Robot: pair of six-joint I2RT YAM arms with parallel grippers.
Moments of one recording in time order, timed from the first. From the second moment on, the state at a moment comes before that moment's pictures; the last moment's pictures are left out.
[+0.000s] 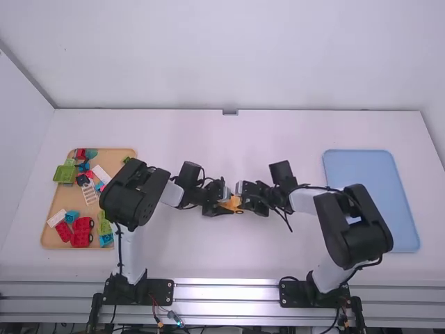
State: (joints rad) left arm -0.33 2.07 0.76 0.36 0.96 0.89; right arm 0.33 1.76 0.67 0.00 -0.77 -1.02
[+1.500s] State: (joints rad) left arm -0.33 2.07 0.76 0.36 0.96 0.89; right arm 0.33 1.76 0.67 0.01 -0.77 -1.02
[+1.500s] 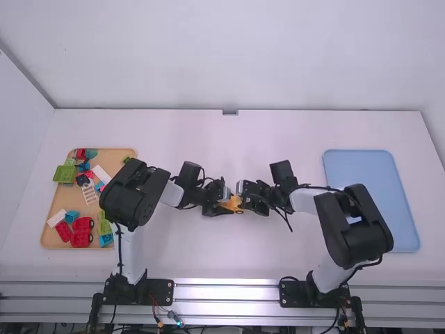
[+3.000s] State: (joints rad) left arm -0.33 2.07 0.76 0.36 0.97 0.89; right arm 0.33 1.76 0.67 0.03 -0.72 -1.00
